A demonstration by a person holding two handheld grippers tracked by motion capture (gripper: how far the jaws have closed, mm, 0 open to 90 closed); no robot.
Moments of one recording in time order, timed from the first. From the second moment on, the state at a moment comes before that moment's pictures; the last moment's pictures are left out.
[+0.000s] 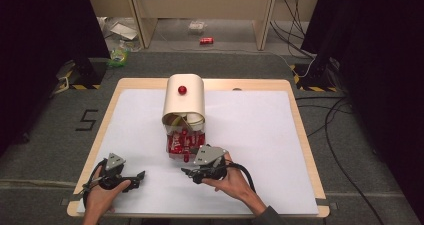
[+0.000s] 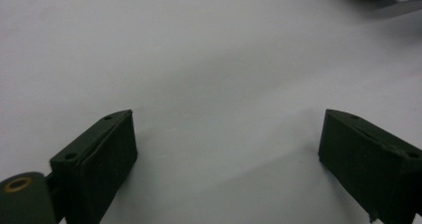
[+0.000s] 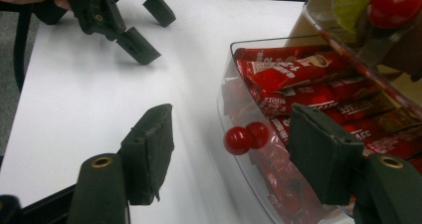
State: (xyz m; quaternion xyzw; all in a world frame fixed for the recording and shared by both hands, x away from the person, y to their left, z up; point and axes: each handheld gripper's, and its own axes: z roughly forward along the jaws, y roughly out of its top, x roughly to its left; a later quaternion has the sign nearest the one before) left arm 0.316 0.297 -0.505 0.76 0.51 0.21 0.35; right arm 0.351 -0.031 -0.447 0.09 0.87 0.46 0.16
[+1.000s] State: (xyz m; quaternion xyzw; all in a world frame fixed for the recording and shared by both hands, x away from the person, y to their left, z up) left arm 0.316 0.297 -0.505 0.76 0.51 0.21 0.35; right arm 0.335 -0.033 -0.456 0.08 0.89 0.44 0.12
